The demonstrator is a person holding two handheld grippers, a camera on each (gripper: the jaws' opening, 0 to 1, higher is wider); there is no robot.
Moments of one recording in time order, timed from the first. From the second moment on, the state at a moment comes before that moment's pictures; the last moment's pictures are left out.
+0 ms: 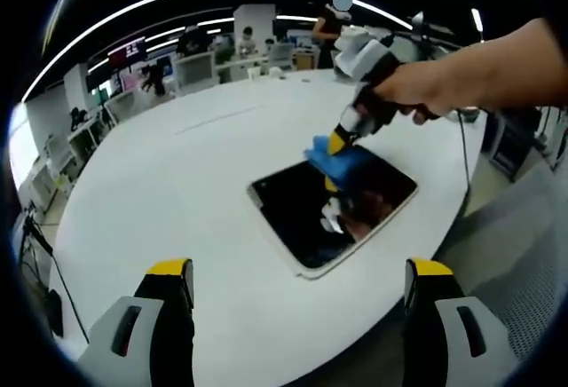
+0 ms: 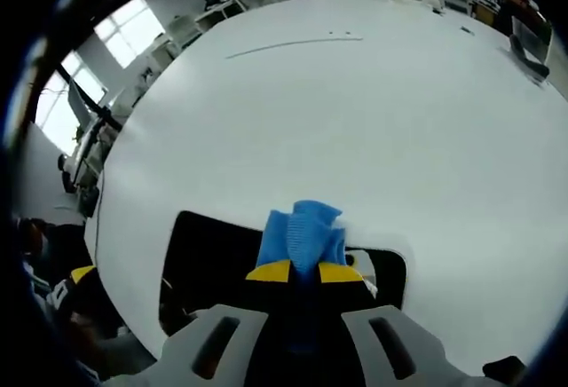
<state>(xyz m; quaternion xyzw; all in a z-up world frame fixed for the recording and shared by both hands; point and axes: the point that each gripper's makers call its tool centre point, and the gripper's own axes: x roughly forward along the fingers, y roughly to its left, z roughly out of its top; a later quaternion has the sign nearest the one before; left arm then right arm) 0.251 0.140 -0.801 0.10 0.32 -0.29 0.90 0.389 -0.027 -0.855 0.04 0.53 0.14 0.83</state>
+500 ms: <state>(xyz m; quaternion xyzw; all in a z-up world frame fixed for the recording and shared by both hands) 0.251 0.138 -0.800 0.10 0.32 -0.29 0.90 0.396 -0.005 -0.857 0.04 0.53 0.16 0.83</state>
